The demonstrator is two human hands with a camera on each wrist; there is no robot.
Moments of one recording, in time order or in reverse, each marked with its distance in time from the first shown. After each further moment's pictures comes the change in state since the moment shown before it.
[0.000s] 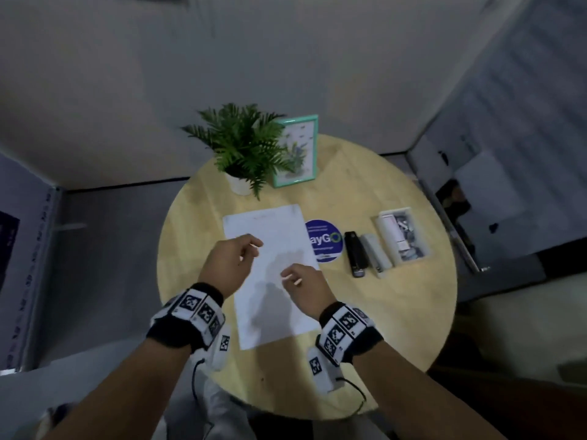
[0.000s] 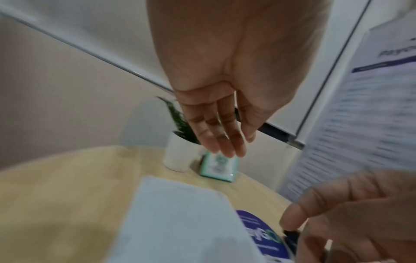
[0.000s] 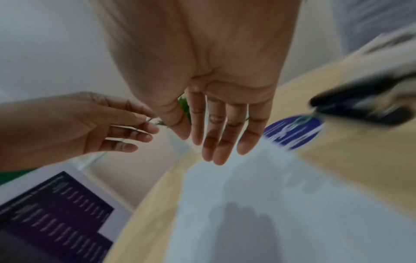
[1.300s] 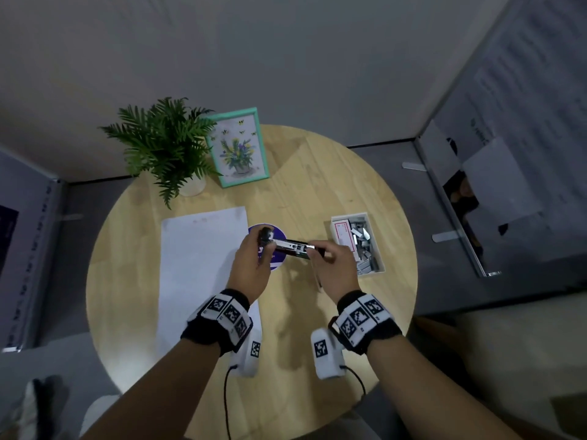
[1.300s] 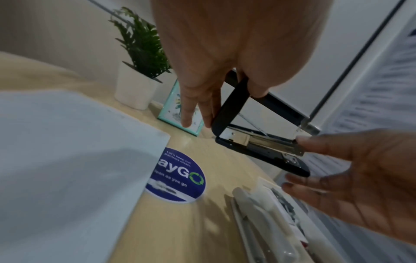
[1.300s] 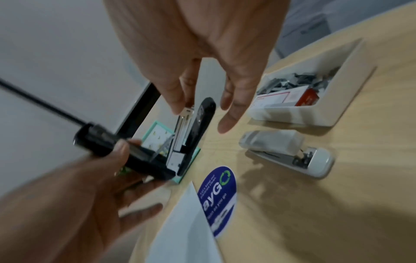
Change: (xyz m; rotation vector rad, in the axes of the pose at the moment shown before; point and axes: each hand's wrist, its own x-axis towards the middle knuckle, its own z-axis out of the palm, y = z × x) left_hand 0.061 0.125 0.179 -0.240 0.158 -0.061; right_hand 0.039 0.125 -0.171 0.487 0.293 0.023
